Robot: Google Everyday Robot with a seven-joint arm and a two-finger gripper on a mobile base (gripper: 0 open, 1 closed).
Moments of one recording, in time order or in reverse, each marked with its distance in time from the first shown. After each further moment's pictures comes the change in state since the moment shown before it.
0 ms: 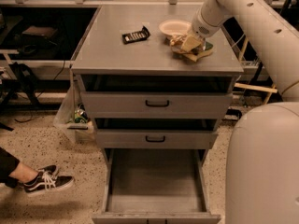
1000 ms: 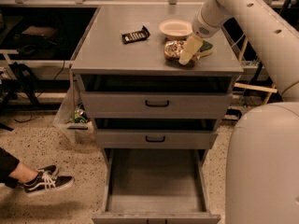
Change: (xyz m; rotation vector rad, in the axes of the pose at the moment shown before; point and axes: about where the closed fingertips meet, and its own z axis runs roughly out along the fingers) arm 0.000 0.000 0.000 0.000 0.000 0.000
